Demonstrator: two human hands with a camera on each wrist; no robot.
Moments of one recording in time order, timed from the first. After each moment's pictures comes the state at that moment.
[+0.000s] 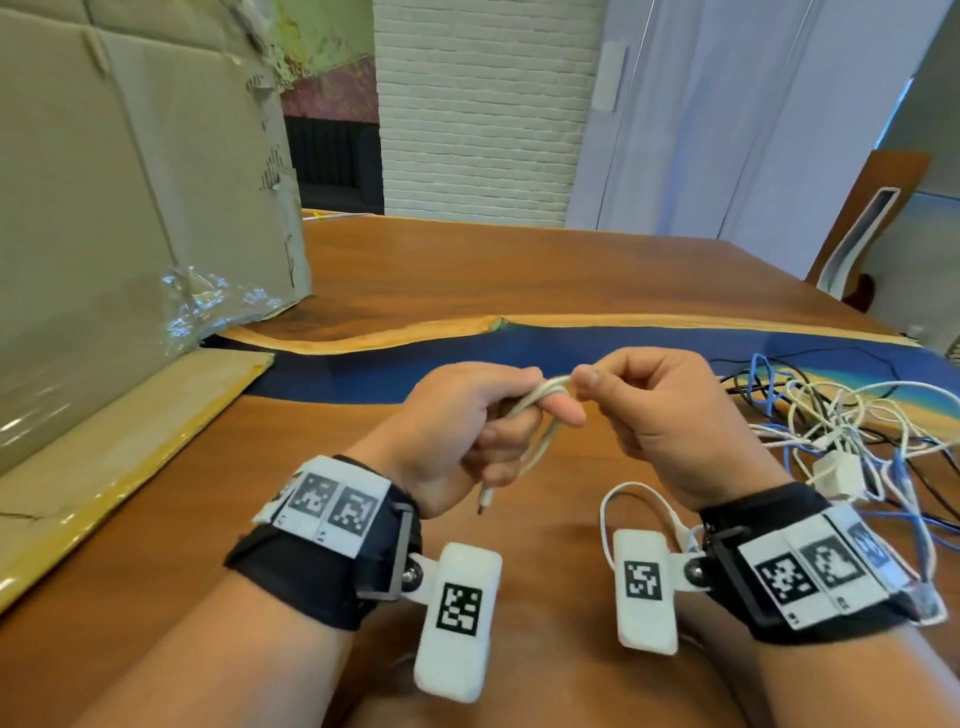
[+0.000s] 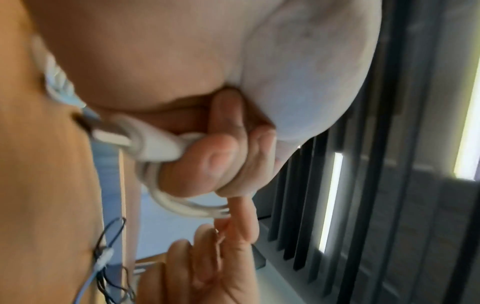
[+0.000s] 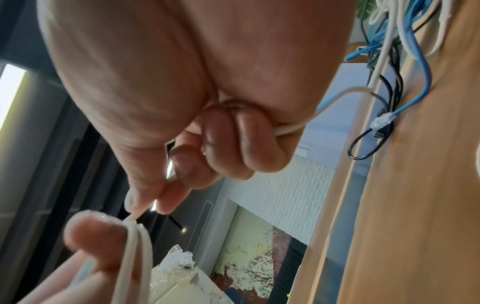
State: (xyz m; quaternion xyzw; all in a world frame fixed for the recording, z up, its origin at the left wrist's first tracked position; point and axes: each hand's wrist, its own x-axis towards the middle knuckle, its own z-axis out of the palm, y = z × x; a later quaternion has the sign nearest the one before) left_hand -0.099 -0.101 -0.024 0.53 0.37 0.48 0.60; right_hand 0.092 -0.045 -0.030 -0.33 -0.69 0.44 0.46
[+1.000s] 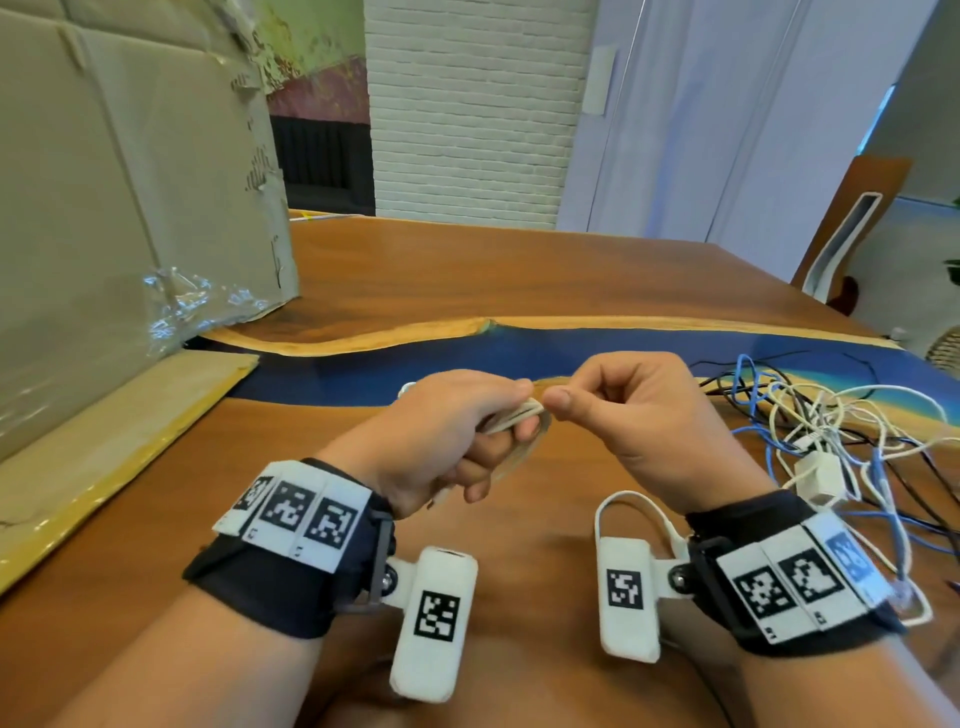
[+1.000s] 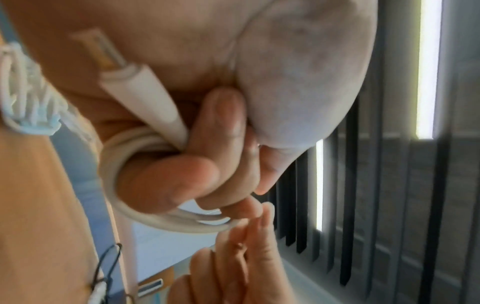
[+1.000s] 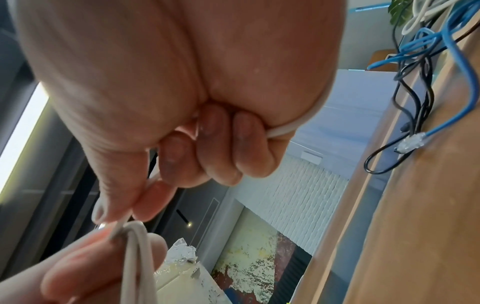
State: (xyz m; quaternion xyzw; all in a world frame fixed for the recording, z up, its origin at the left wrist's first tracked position) left_hand -0.103 -0.107 -0.016 0.60 0.45 0.38 0.54; right_hand 0.091 -0.052 -0.026 -0.30 -0.77 0.35 0.45
